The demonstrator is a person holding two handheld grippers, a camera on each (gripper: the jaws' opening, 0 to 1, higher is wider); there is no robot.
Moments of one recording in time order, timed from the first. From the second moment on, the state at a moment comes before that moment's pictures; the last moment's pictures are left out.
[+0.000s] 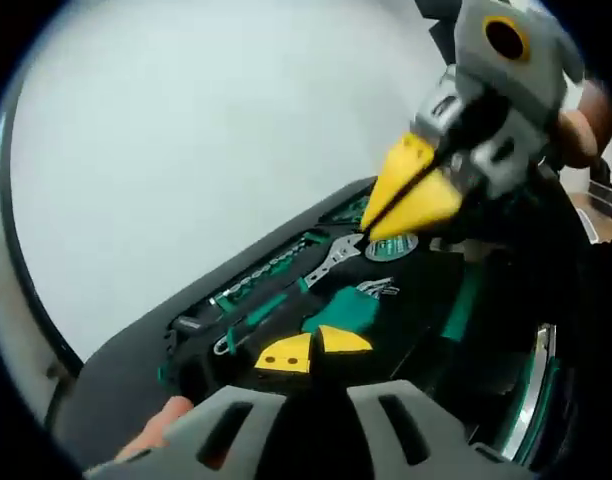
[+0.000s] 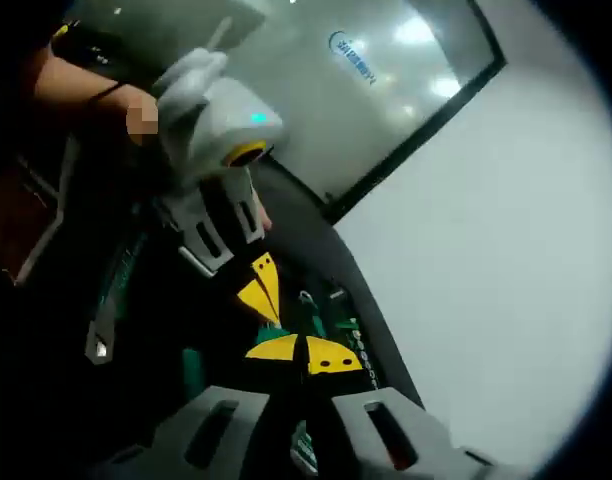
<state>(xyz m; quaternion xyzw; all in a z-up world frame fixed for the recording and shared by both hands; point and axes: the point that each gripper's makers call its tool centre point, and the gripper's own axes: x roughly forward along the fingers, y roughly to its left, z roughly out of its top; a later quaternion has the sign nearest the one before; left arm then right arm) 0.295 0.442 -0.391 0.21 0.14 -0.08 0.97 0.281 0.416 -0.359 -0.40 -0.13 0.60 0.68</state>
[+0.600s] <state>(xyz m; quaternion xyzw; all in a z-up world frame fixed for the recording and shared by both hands) 0.296 0.446 -0.393 0.17 0.14 -0.08 0.97 0.294 0.429 -0.389 -0.51 -0.09 0.54 0.67</state>
